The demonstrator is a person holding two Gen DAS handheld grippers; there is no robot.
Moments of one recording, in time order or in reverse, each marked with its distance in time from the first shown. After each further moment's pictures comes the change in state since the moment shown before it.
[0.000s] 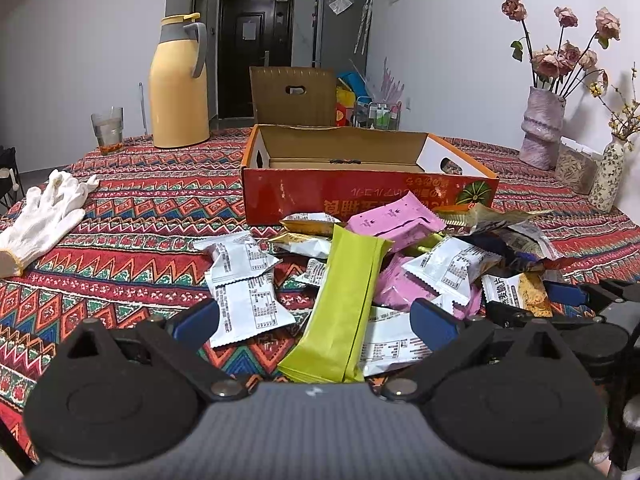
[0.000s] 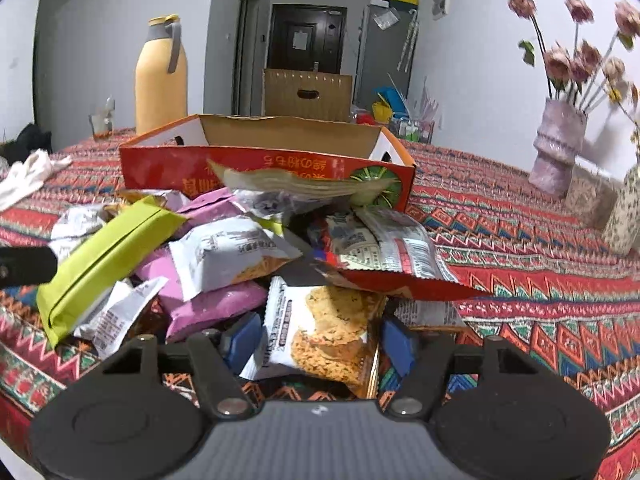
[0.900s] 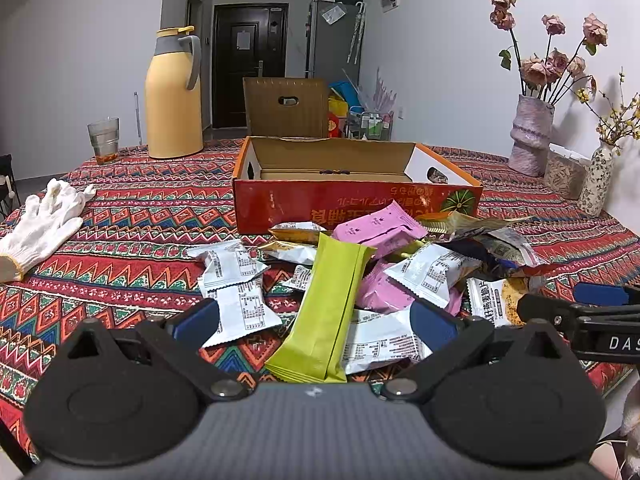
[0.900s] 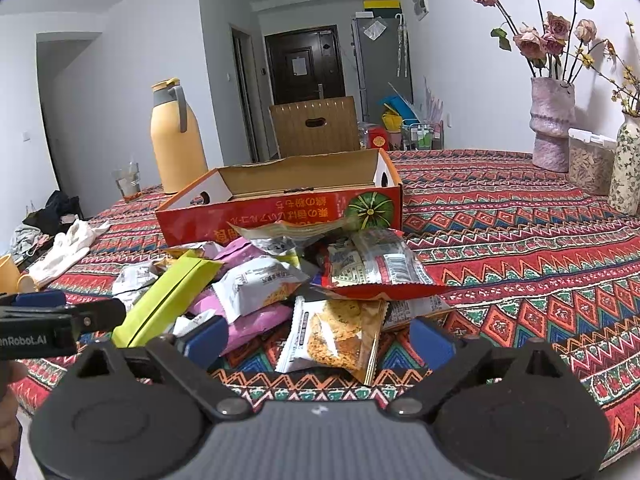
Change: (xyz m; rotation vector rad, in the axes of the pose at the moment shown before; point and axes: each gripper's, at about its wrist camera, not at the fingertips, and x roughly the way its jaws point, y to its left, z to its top) left arm -0.016 -0.009 -0.003 0.009 -0.037 -0.017; right arm -0.059 -0.039 -0.003 0.196 -0.063 0.152
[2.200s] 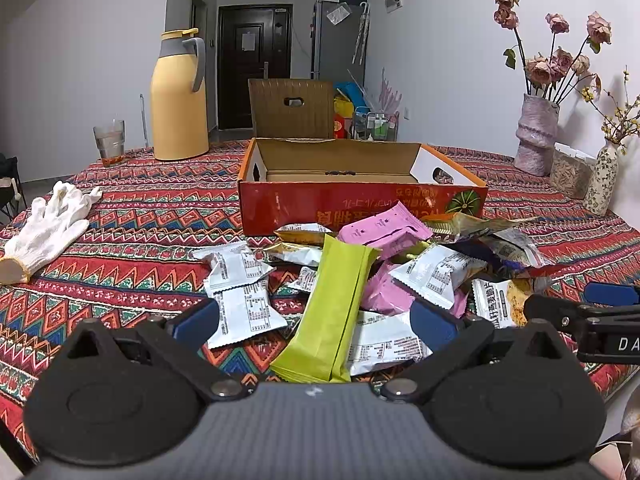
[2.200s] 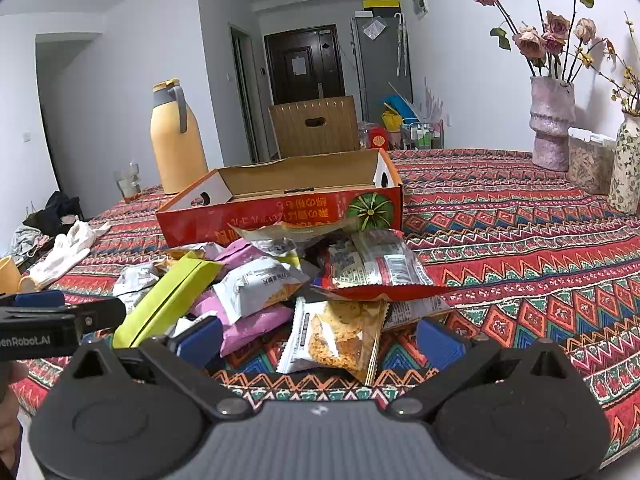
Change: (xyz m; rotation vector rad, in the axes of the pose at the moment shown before) left arm 0.000 -0.001 0.001 0.002 -0.004 0.021; right arm 0.000 -0.001 0.000 0.010 -0.001 -0.002
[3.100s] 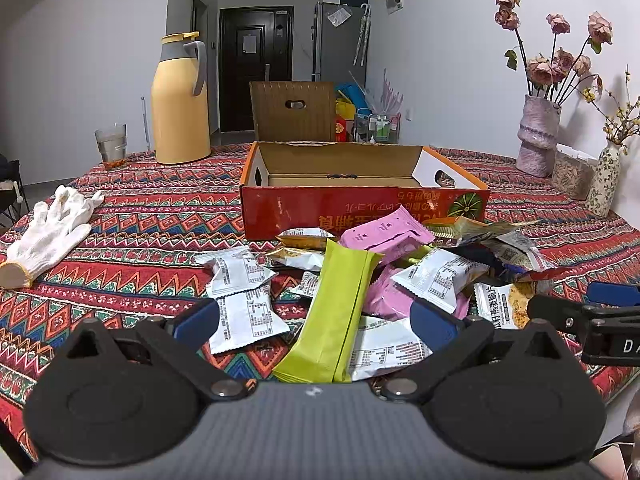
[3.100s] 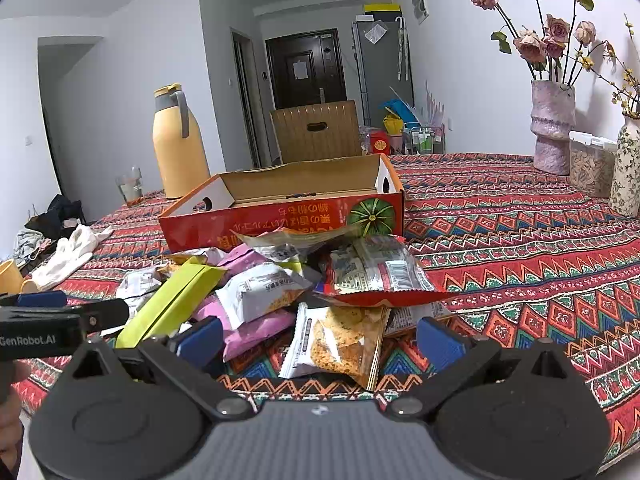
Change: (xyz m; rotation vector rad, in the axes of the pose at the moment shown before) left arm 0.001 0.000 0.002 0.002 -0.004 0.007; right arm -0.002 0.001 0.002 -0.001 -0.015 0.004
